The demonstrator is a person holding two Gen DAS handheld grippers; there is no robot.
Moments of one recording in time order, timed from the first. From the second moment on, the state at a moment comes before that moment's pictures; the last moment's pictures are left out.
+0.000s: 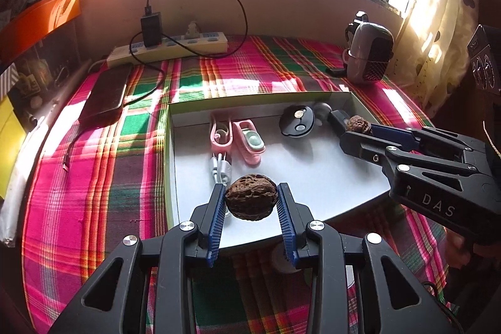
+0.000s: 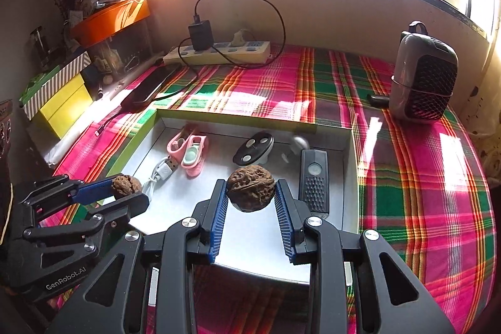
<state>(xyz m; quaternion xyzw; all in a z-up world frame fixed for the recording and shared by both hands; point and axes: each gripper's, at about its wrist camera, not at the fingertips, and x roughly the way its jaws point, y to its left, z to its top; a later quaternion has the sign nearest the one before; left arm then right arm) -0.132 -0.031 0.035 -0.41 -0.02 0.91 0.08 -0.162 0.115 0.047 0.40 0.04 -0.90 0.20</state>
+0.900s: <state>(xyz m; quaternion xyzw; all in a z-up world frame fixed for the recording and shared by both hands) -0.162 -0.031 0.014 -0.44 -0.02 0.90 0.07 -0.203 0.079 0.034 0.41 0.07 -0.87 0.24</state>
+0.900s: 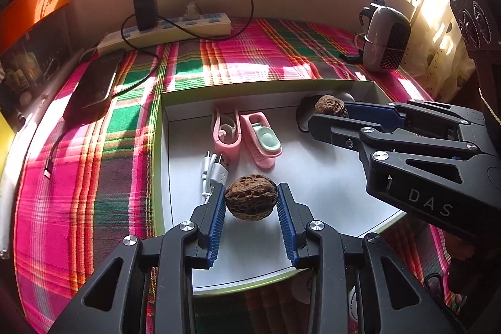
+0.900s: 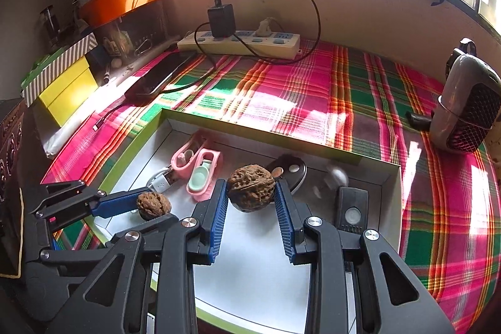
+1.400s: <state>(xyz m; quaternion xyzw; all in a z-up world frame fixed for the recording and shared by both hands) -0.164 -0.031 0.012 -0.43 -0.01 0.90 0.07 -0.217 0.055 0.024 0.42 0.12 -0.87 0.25</state>
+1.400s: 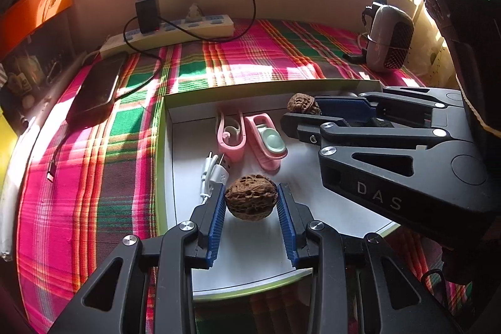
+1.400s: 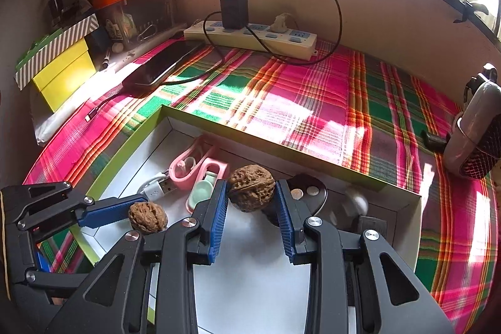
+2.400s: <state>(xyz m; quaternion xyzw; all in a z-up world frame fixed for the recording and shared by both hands) -0.164 -0.028 0.009 -0.43 0.02 0.90 0.05 -0.224 0.044 0.011 0.43 0.15 -0.86 0.24</state>
